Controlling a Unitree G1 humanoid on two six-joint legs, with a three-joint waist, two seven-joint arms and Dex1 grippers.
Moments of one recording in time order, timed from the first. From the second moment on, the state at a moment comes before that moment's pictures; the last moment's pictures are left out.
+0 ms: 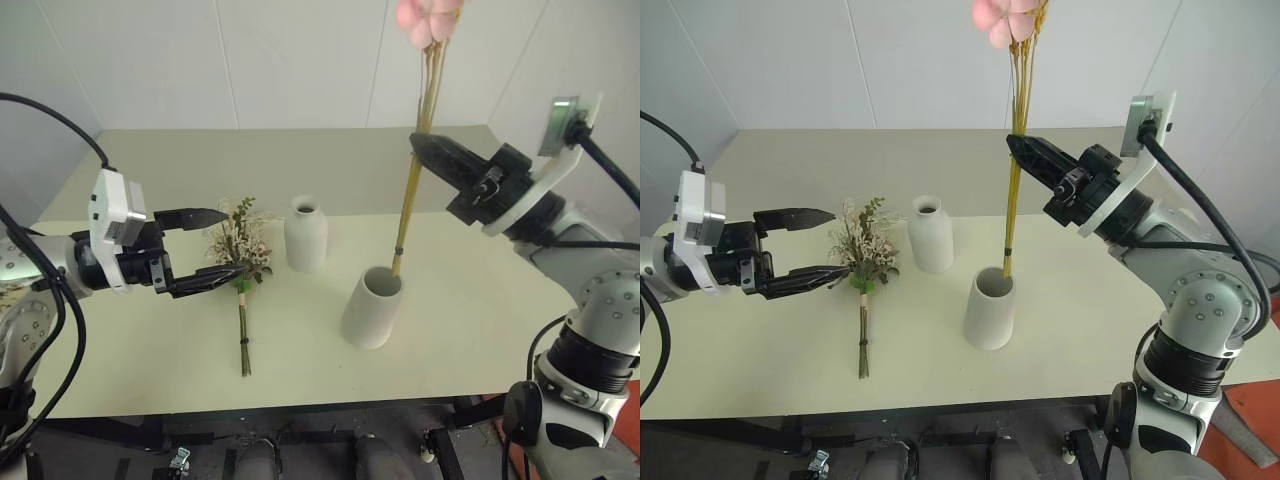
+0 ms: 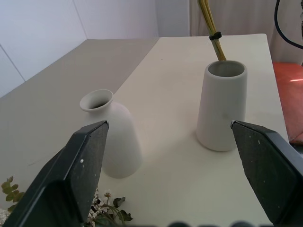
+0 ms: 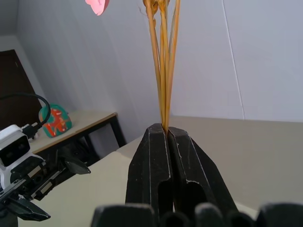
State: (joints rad) left arm -0.35 0.97 0.33 -0.34 -0.75 0.56 -1.09; right arm -0.73 -0.42 -0.43 -0.40 1.06 1.01 0.37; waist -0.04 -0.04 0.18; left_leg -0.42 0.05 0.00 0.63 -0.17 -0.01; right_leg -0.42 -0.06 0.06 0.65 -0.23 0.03
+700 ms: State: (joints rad) left arm -0.36 0.97 0.32 -0.32 -0.75 0.57 -1.09; right arm -0.38 -0.53 -0.31 -0.44 1.05 0.83 0.69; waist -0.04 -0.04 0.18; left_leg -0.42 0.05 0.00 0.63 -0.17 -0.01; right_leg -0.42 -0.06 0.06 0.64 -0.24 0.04
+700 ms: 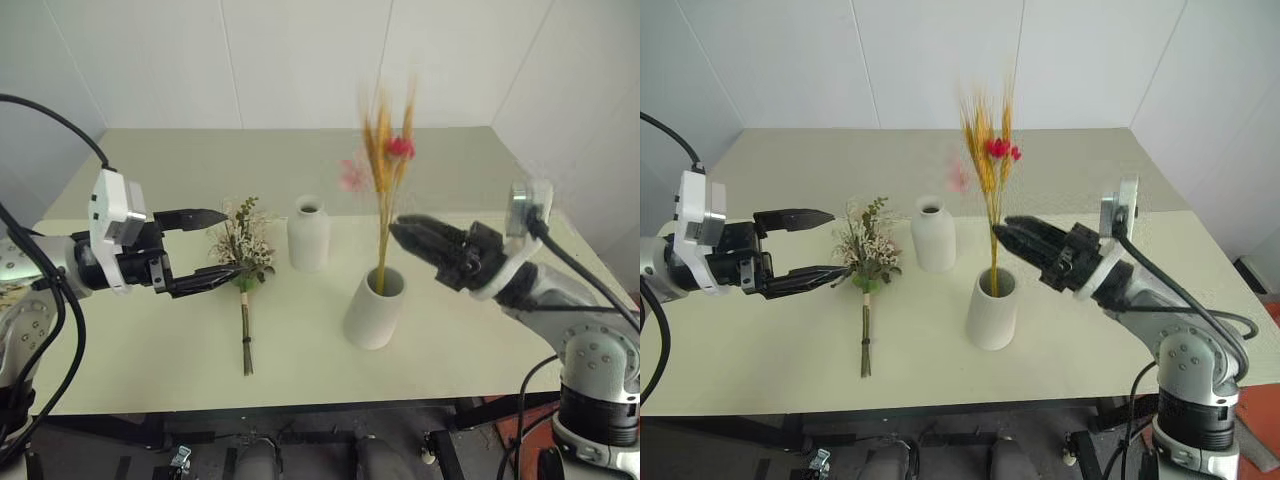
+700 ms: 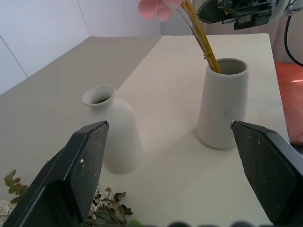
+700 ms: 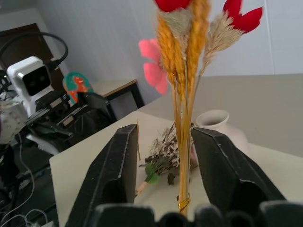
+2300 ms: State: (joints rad) left arm -0.66 0.60 0.02 -0.19 -0.52 1.61 -0.25; right arm -0.72 -0.90 -0.12 0.26 0.49 0.38 1.35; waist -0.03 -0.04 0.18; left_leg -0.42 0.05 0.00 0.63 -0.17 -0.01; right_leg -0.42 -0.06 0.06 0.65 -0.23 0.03
